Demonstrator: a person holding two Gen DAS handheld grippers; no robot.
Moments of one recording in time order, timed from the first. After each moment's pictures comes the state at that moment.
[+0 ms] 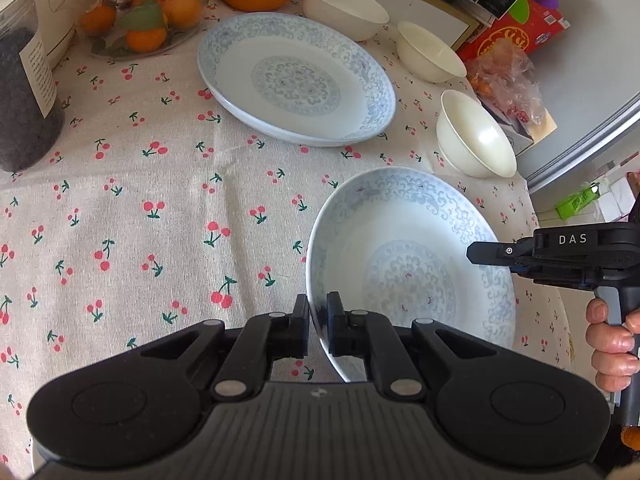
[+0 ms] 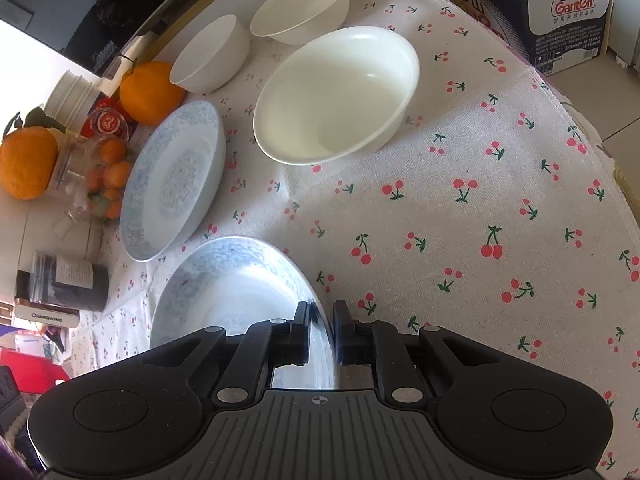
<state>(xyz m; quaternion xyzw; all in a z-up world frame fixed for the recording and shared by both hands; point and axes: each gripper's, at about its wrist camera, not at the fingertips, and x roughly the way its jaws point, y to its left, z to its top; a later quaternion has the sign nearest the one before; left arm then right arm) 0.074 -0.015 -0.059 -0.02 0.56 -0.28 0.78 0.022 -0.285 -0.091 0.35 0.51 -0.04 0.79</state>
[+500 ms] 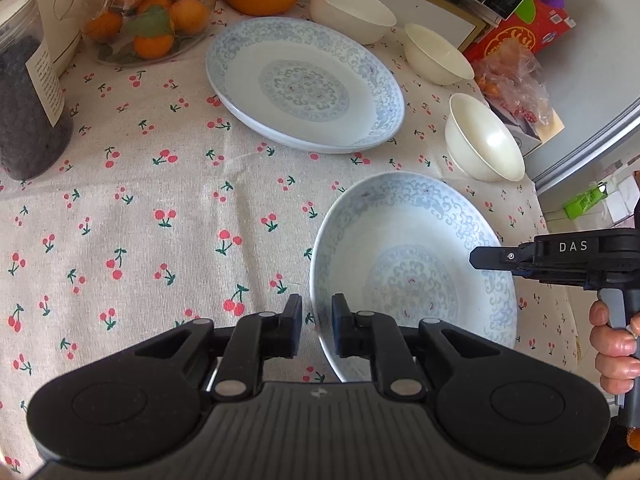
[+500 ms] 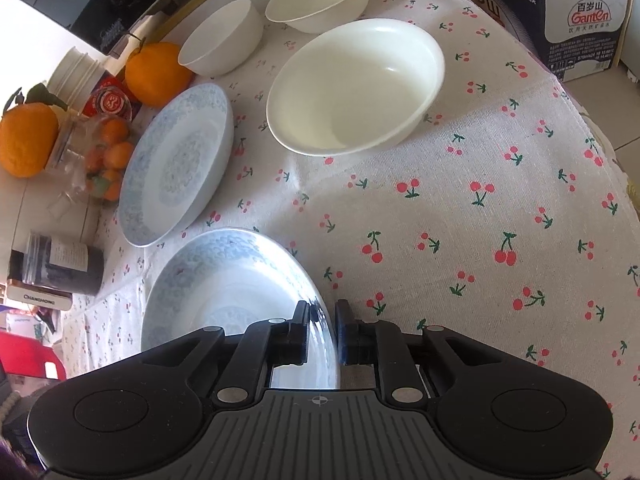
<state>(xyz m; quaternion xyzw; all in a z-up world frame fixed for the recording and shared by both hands) 0.078 -0.014 -0.054 -0.01 0.56 -0.27 0.78 0.033 -0.273 -0.087 0.31 0.53 -0.04 0.79</state>
